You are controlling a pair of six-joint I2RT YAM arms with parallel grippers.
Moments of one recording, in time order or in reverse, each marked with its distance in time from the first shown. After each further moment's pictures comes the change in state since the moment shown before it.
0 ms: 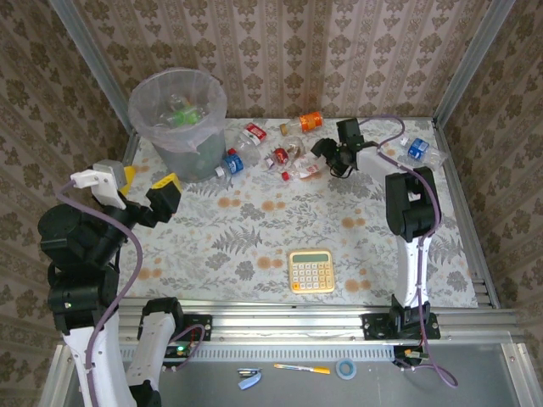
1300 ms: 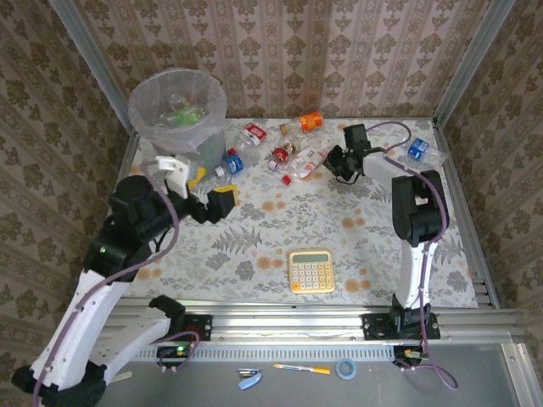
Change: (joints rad) left arm -0.612 0.175 -0.204 0.204 -0.232 0.014; right arm -0.024 -0.132 -0.178 0.042 -0.051 -0.010
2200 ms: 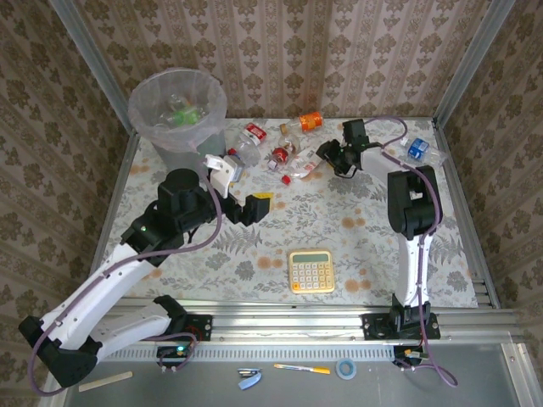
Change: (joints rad) left arm -0.202 0.145 -0.043 0.163 -0.059 0.036; right arm -0.010 0.134 0.153 0.010 -0.046 -0.042
